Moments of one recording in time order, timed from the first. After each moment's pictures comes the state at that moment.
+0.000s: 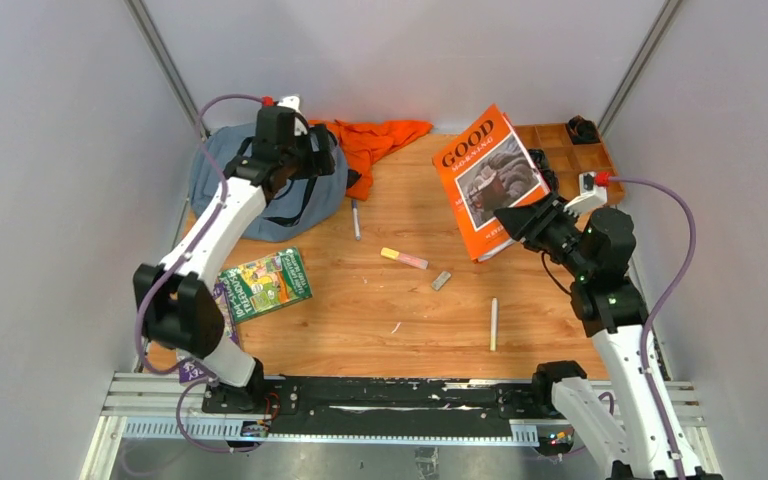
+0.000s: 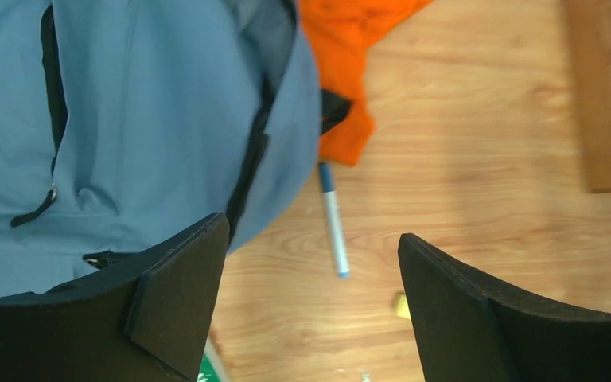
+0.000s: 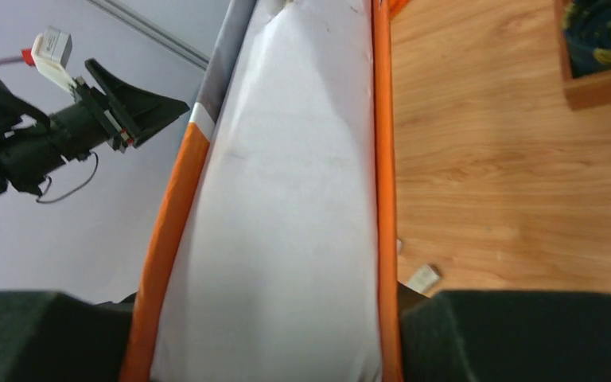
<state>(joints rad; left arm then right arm) -0.26 1.52 1.44 -0.43 -0.03 -0.34 0.11 0.72 0.80 -0.22 -0.37 0.72</state>
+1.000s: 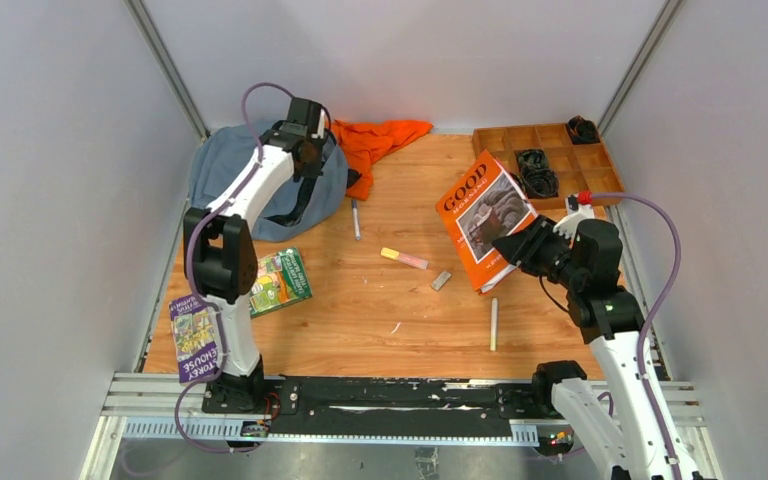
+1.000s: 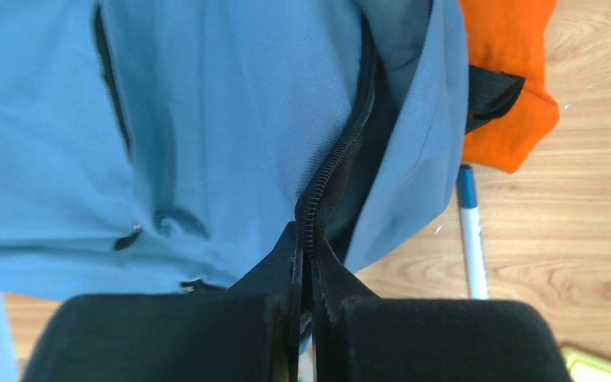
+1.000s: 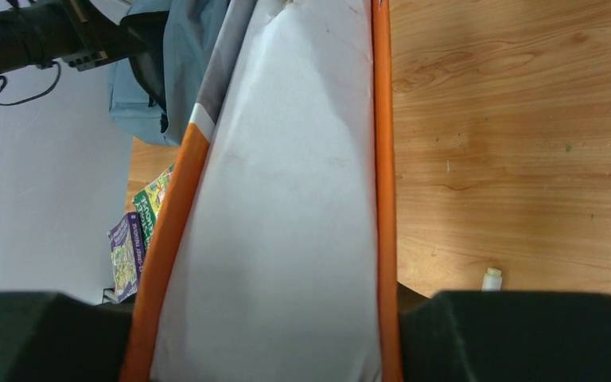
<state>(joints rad) -0.26 1.98 1.76 -0.66 -0.23 -0.11 0.11 0.66 0.74 -0.46 -0.35 0.62</state>
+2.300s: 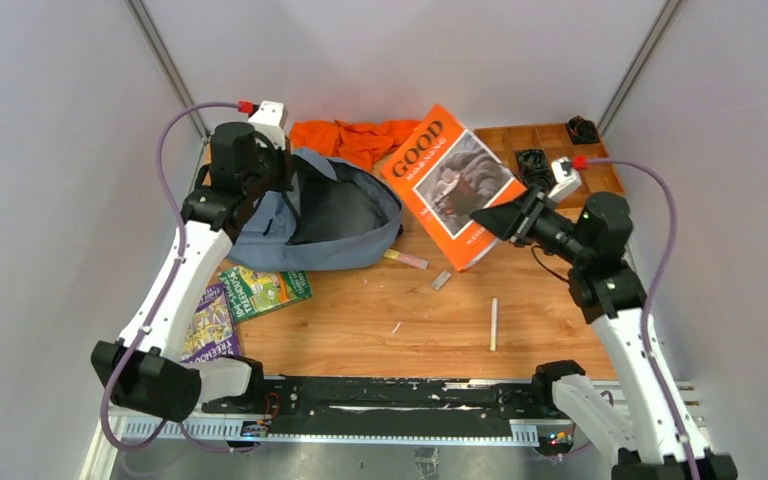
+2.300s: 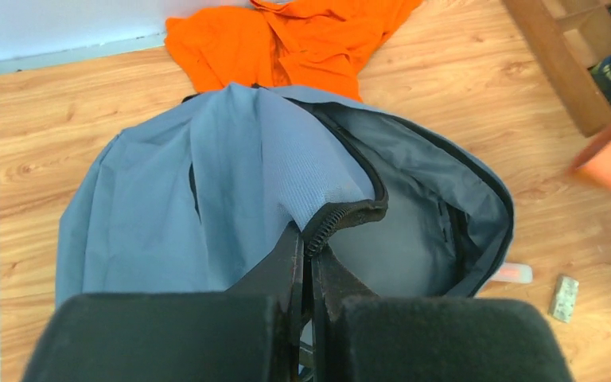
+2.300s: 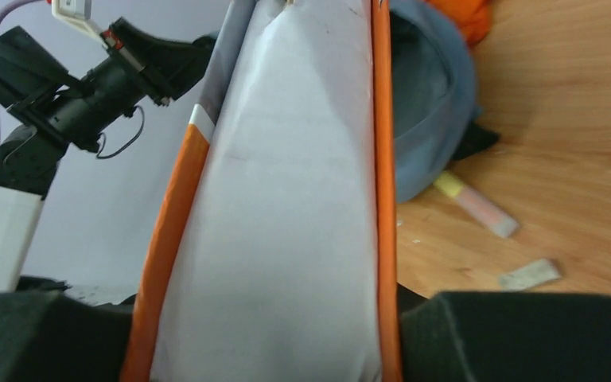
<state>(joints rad) -0.22 1.26 1.32 -0.46 0.05 -0.02 0.15 0.77 0.91 -0.28 -0.62 0.72</state>
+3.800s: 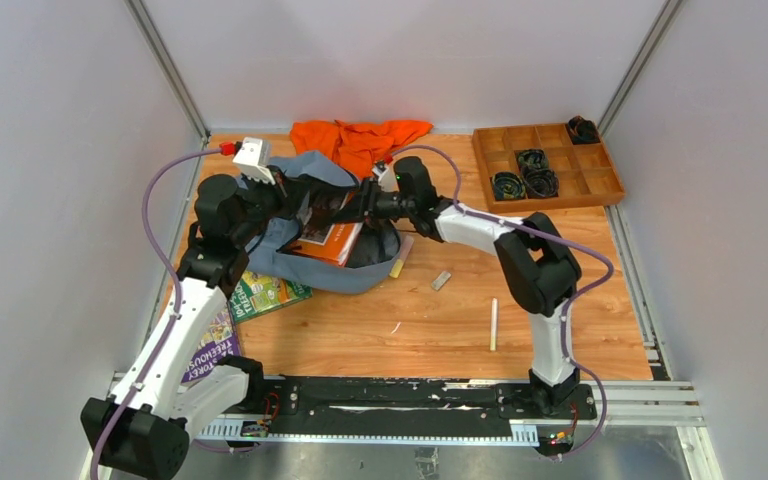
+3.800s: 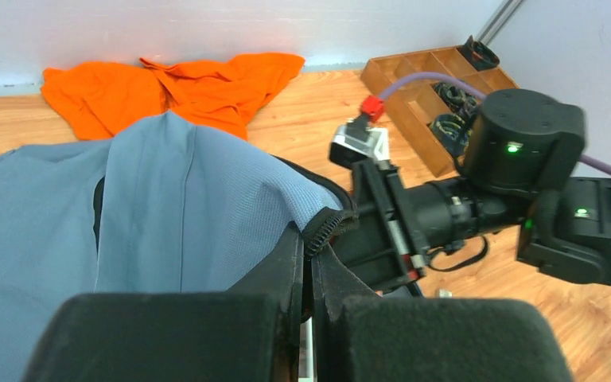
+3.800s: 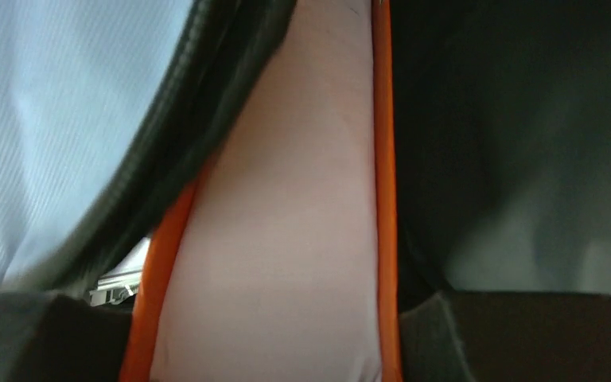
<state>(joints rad) -0.22 0.95 0.89 -0.04 0.27 -0.25 0.66 1.97 1.34 0.29 -0.74 1.20</state>
